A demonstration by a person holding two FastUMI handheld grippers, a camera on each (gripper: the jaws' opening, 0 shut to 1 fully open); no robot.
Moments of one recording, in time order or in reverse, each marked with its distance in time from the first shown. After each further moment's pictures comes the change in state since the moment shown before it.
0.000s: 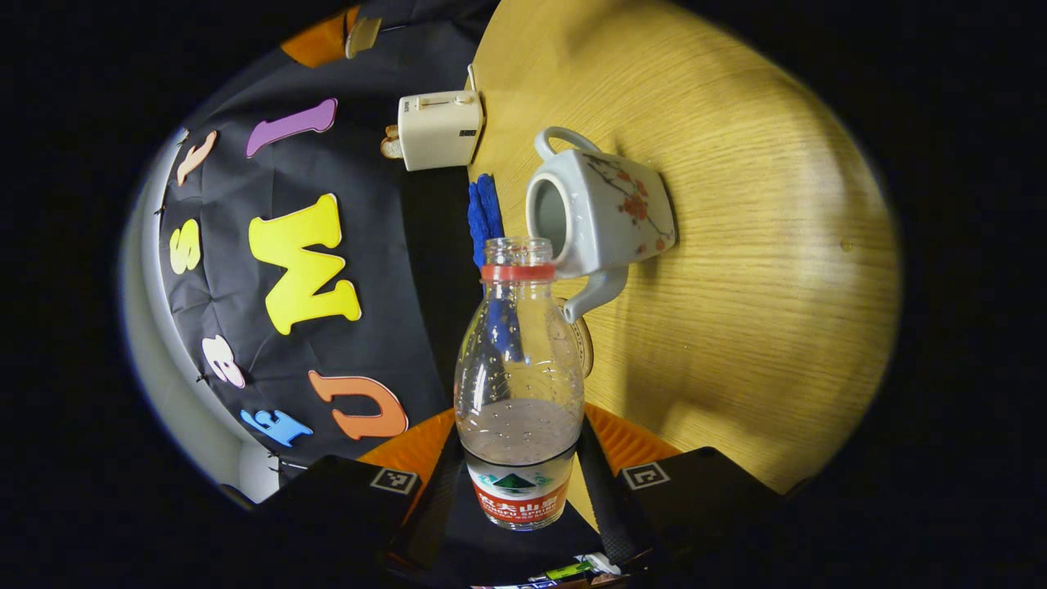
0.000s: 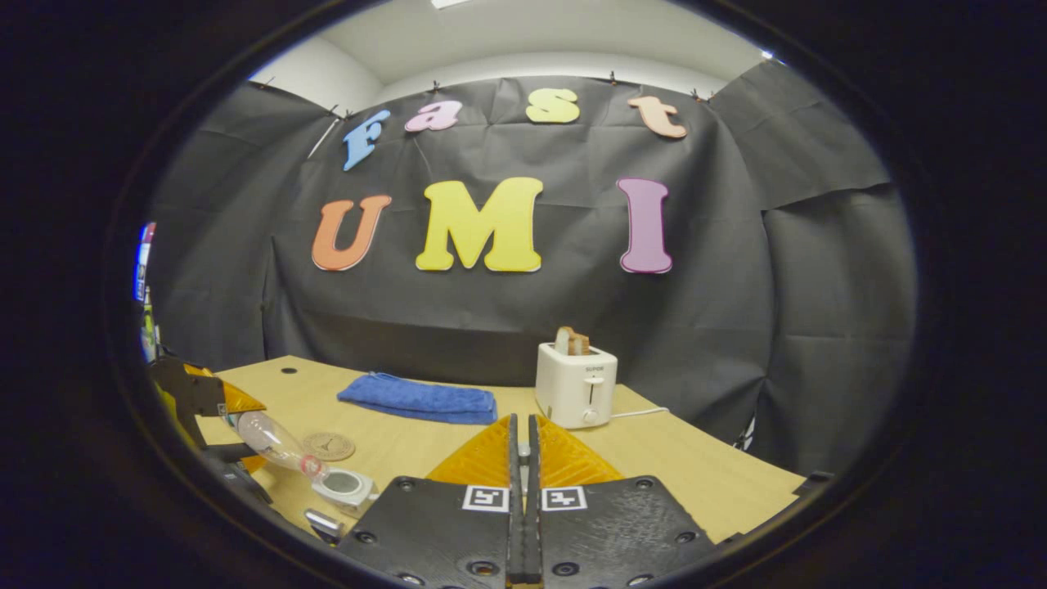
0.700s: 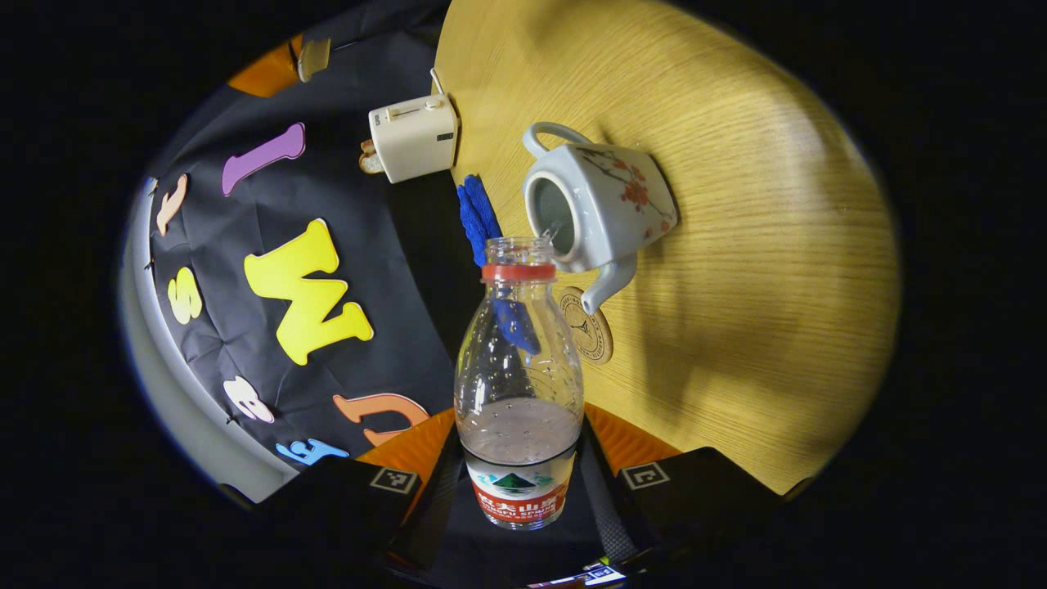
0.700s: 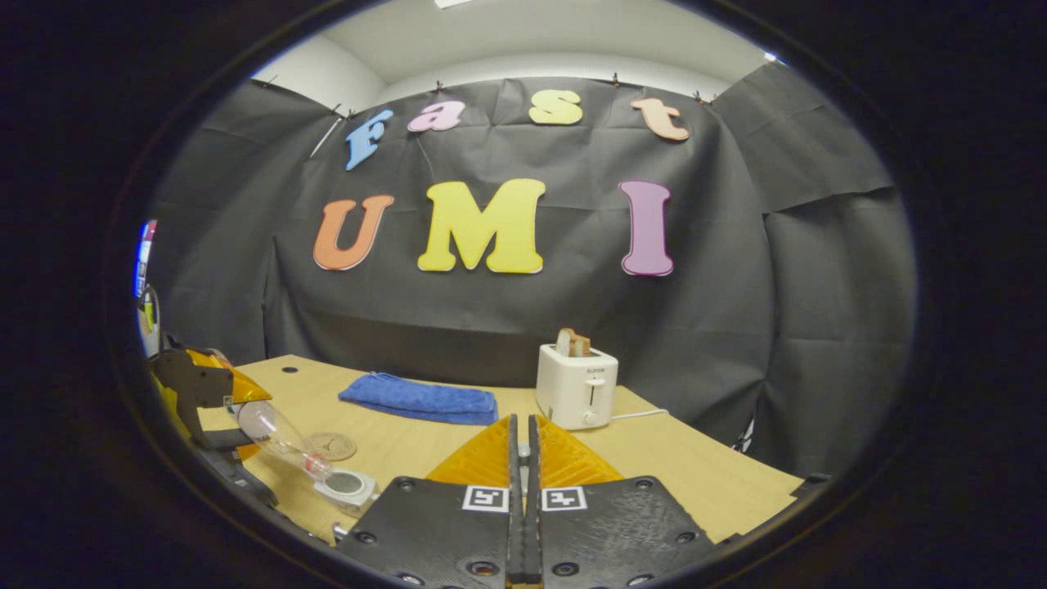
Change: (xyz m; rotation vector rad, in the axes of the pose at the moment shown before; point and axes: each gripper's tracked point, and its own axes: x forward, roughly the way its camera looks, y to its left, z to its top) left arm -0.001 0.020 0.003 0.171 0.035 0.022; right arm -0.001 0.002 0.000 0.002 0.008 0.003
